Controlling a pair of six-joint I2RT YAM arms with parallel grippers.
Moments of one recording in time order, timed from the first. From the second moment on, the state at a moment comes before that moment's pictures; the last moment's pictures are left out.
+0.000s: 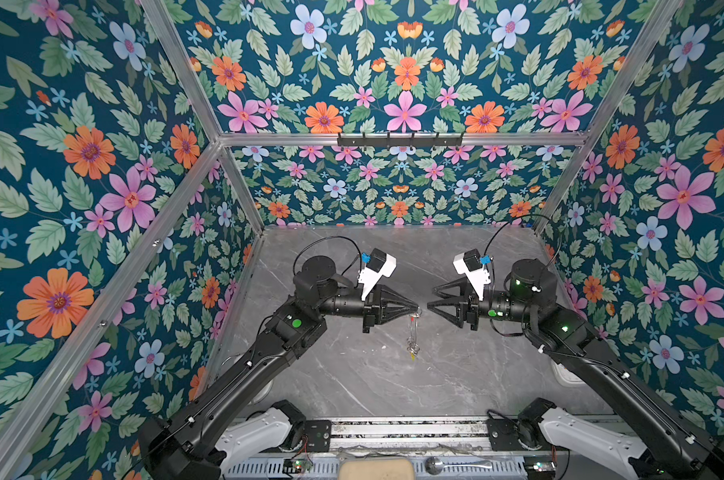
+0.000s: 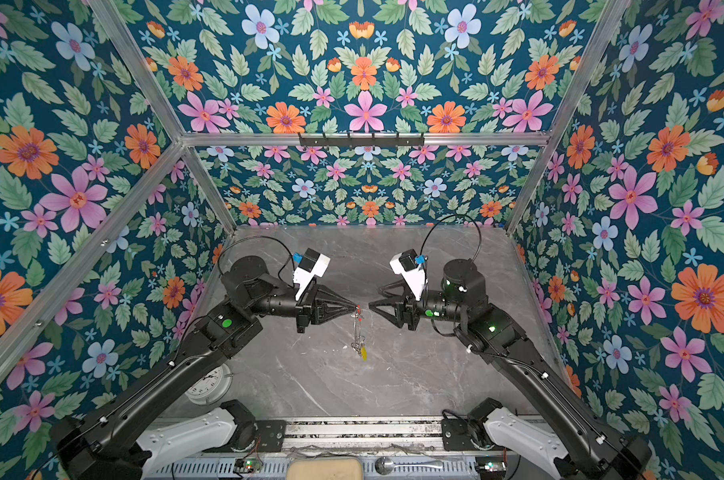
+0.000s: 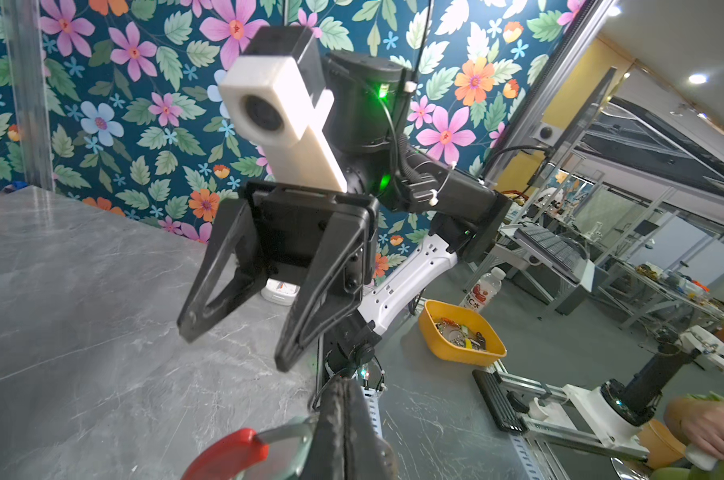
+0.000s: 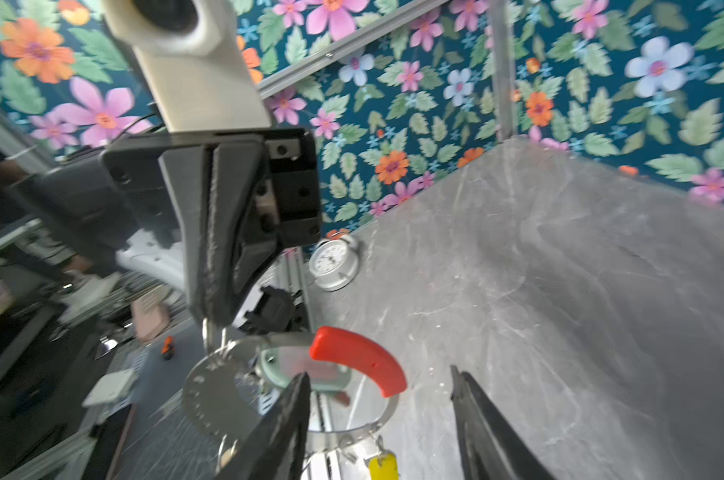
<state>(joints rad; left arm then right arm) -0.69 1.05 1.03 0.02 1.01 -0.37 0.57 0.96 1.02 -0.30 -0.76 0.19</state>
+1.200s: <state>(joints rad) -0.69 1.01 0.86 0.47 0.89 -0.55 0.65 1.06 1.01 -0.09 -0.98 0.28</state>
